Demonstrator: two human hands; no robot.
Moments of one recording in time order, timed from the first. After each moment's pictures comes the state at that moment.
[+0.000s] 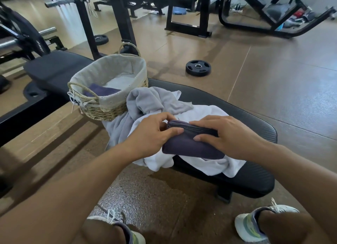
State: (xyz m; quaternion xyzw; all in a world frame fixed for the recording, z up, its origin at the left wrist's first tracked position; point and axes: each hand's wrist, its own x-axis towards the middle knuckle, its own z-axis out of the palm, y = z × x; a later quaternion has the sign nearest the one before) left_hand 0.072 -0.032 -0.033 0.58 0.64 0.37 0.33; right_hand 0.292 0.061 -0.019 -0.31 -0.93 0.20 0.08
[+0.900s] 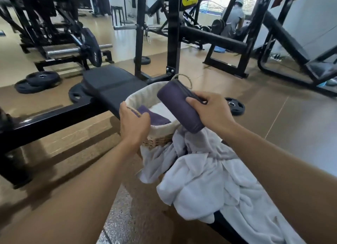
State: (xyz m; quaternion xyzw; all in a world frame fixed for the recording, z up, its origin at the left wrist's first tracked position) left_hand -0.096 -0.019 -0.026 0.18 0.81 0.55 0.10; right_hand 0.061 0.111 0.026 -0.32 -0.82 0.34 0.33
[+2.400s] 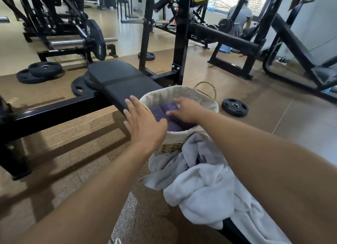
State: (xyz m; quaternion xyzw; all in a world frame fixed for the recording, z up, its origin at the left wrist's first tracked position) left_hand -0.086 -0.027 -0.022 0.25 0.85 0.46 0.09; right_hand -0.049 0.141 -0.006 -0.32 -0.94 0.13 -0.02
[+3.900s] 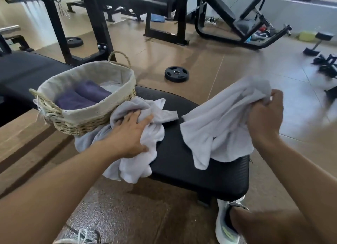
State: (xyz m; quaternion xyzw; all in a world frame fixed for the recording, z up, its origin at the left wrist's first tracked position) left_hand 0.041 0.012 -0.070 0.69 0.72 0.00 0.10; right_hand 0.352 0.103 -0.002 -0.63 -0.53 0.23 0.52
